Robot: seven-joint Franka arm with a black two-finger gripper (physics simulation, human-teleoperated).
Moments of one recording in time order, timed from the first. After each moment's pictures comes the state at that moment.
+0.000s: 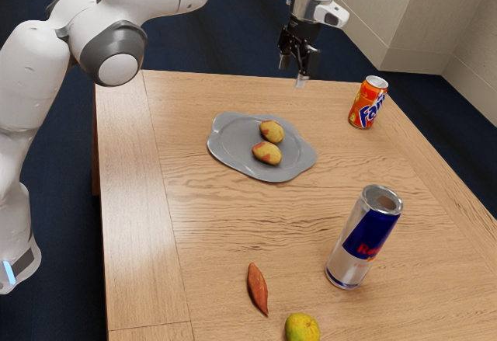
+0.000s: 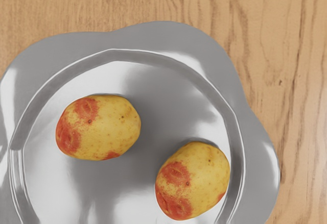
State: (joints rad) arm -0.17 0.37 0.51 -1.11 -0.24 1.44 0.18
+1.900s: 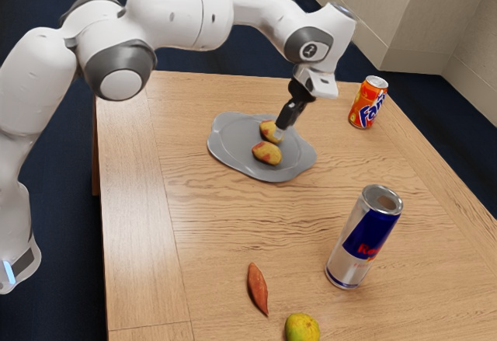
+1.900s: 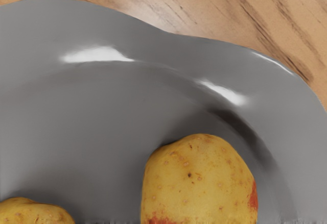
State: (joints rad) arm -0.26 0.43 0.47 -1.33 -0.15 1.60 0.94
